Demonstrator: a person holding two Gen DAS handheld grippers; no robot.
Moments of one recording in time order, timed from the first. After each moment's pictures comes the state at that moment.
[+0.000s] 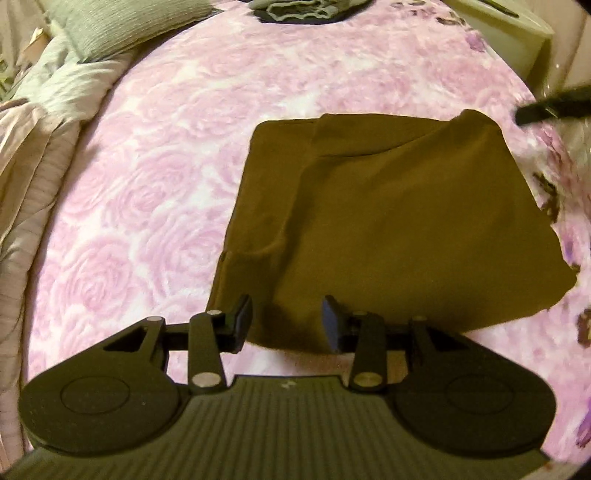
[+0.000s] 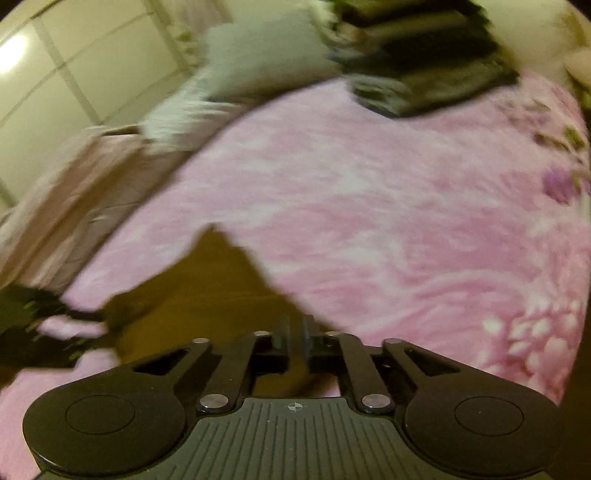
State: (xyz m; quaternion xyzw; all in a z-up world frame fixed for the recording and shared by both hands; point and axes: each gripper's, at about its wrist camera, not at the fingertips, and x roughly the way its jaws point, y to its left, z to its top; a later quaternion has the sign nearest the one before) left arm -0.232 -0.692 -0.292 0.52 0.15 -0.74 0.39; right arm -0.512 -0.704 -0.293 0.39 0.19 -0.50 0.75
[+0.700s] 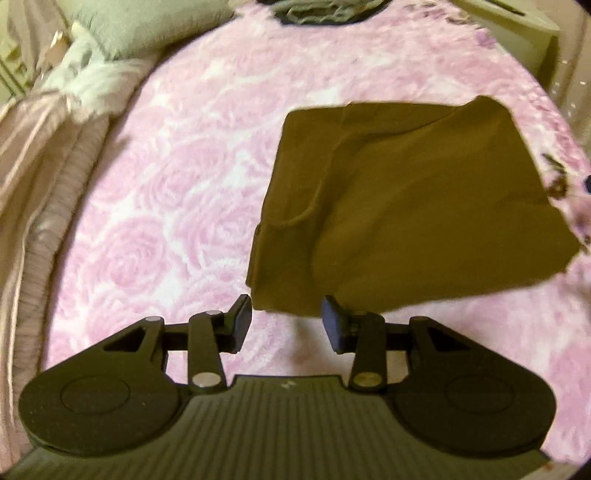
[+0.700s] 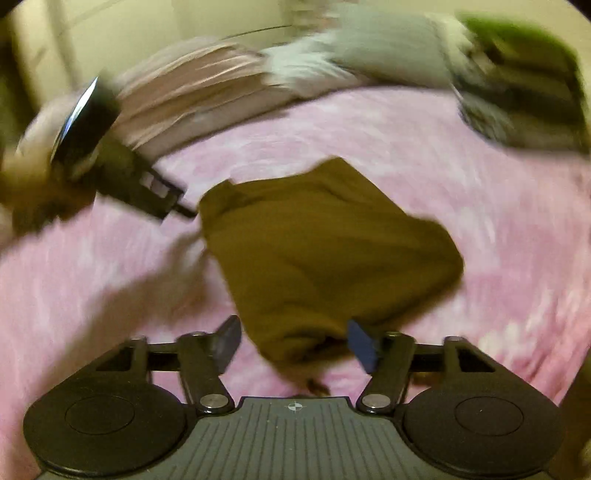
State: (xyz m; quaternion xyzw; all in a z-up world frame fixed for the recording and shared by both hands) left arm -0.199 -0.669 -0.281 0.51 0.12 -0.74 0.41; right arm -0.403 -0.599 -0.294 0.22 0.35 -0.44 0.80
